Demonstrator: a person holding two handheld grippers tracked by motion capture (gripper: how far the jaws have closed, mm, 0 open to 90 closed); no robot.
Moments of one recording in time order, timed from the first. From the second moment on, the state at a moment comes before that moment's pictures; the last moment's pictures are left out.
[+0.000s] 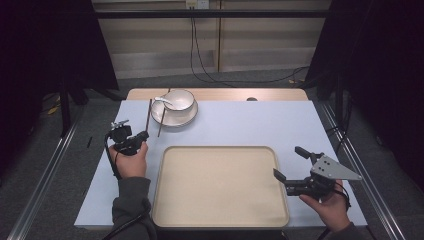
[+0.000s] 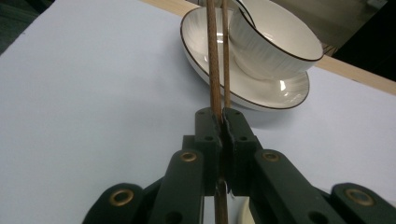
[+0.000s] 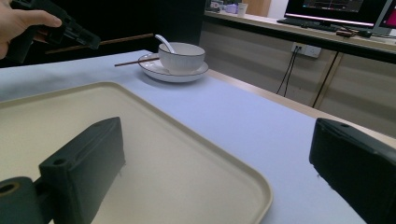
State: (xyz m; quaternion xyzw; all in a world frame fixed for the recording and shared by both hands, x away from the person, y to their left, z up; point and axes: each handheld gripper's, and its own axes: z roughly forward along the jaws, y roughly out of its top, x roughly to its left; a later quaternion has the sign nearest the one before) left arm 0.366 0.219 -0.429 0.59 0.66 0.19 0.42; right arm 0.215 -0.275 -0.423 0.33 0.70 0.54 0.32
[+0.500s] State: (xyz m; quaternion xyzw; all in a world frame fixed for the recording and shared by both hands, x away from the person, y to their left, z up) left arm 0.318 0.204 -0.429 0.58 0.66 0.18 0.44; right arm 0.214 -0.275 -0.422 0.34 0.70 0.55 0.32
